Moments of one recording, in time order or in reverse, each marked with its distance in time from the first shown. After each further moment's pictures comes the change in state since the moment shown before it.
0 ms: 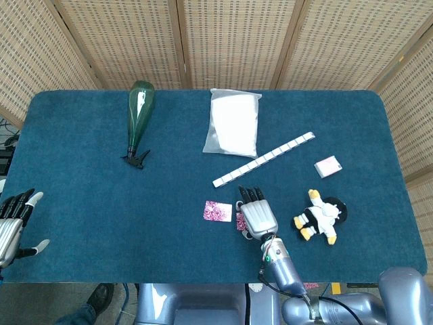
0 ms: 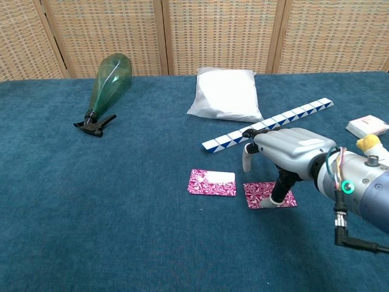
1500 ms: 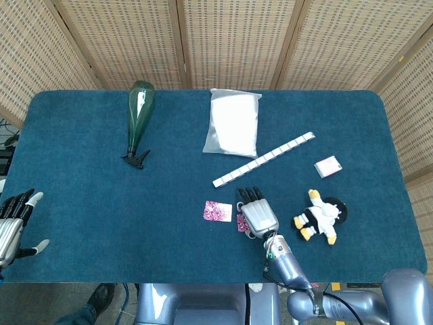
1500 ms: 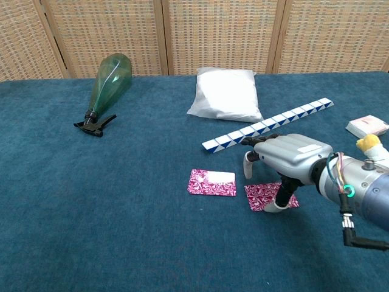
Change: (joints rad) left arm -0.002 0.003 -0.001 -0.008 -0.011 -0.008 0.012; right arm -0.012 0.015 -0.005 0.102 -0.072 -0.131 0.035
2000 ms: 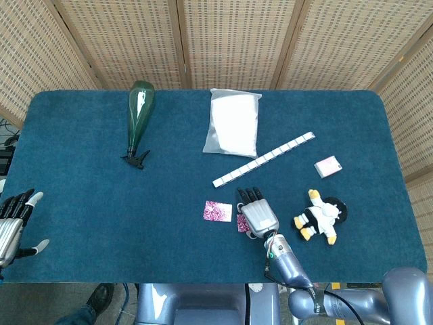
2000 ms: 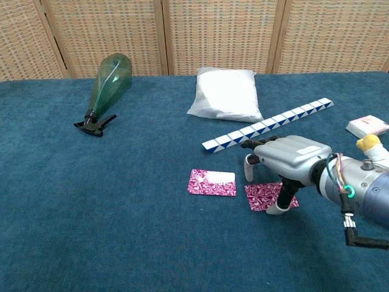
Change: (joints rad) left arm 0.000 -0.001 0.000 0.001 0.001 0.001 0.000; right arm 0.009 0.007 -0.002 0.006 0.017 -0.025 -0.019
